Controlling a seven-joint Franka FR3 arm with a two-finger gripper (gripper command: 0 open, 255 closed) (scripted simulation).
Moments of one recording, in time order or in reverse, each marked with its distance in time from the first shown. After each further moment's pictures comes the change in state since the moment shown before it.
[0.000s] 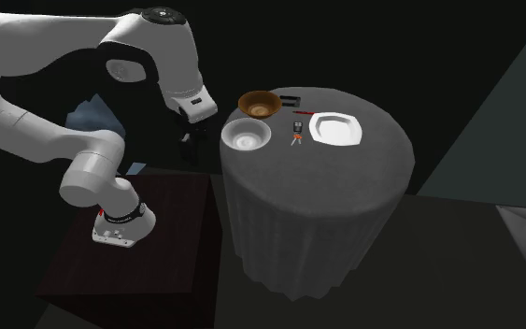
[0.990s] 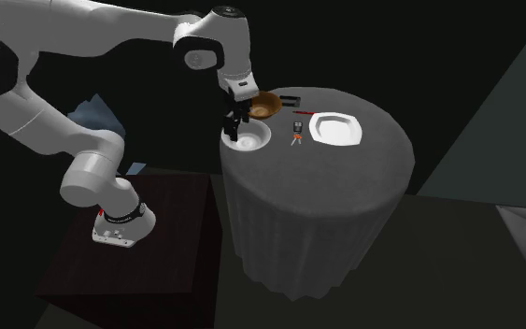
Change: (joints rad) arm 0.016 0.355 0.261 0.166 0.110 0.206 0.454
